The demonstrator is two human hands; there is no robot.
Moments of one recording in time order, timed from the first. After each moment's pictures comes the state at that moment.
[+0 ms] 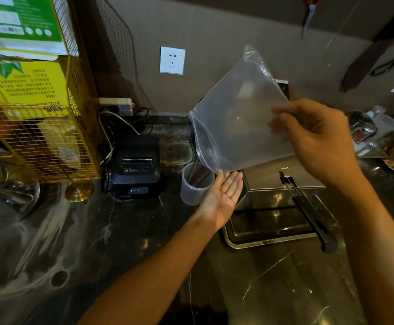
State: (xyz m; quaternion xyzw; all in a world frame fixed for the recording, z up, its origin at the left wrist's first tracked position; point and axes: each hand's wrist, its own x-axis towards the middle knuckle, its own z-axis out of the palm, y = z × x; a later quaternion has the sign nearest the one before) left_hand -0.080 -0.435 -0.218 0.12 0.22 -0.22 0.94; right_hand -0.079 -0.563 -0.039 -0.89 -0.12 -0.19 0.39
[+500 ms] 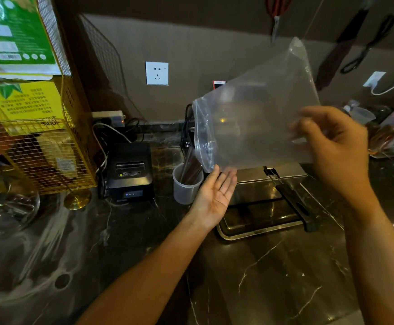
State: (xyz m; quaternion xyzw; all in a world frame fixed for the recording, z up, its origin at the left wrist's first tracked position) left_hand -0.114 -0.441 -0.194 0.14 0.17 -0.23 0.95; right_hand -0.146 -0.612 -0.036 -0.84 -0.05 -0.26 0.47
